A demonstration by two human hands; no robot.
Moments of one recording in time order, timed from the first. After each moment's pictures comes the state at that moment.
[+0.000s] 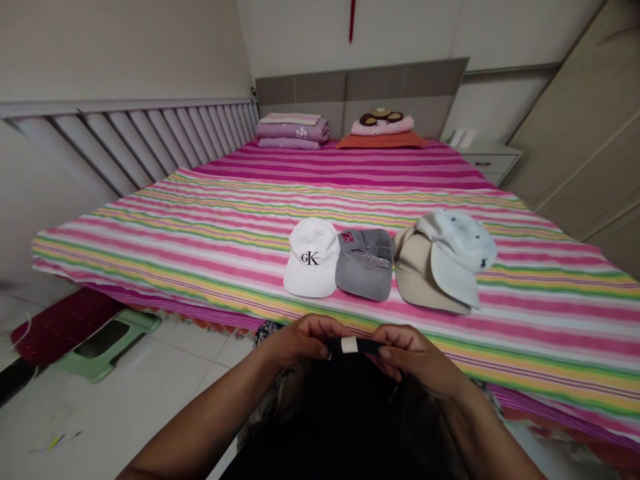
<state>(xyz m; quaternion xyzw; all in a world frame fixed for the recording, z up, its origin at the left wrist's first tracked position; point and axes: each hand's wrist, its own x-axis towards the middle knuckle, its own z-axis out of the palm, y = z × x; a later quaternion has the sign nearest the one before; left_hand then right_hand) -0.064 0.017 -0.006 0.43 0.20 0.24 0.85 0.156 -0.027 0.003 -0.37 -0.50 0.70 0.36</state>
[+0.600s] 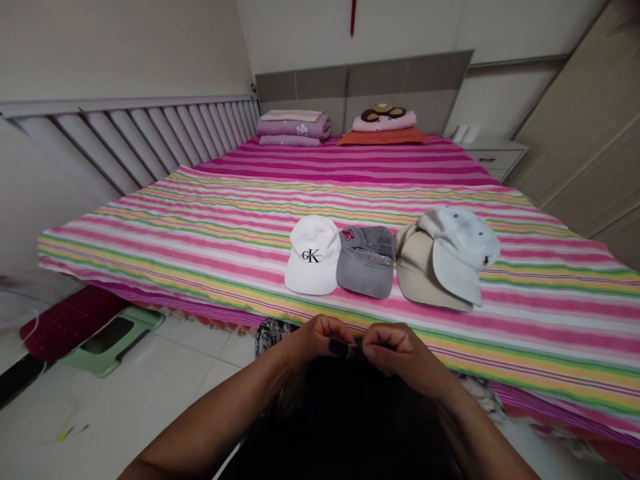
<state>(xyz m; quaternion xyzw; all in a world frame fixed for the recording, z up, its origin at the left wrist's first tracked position) -0.043 0.012 -0.011 0.43 0.32 0.24 0.81 0.140 -0.028 0.009 -0.41 -0.55 0.63 0.36</state>
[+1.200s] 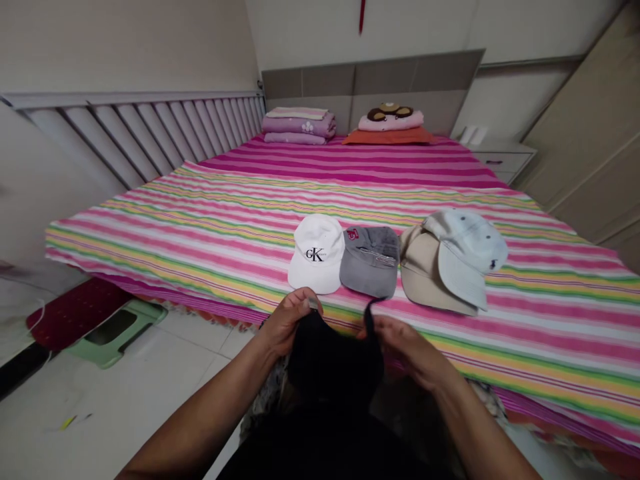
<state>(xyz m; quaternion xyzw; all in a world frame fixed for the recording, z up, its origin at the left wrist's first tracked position) -0.071 0.021 0.001 0.36 0.26 0.46 0.77 0.148 -0.019 -0.011 -0.36 -0.36 0.75 0.42</state>
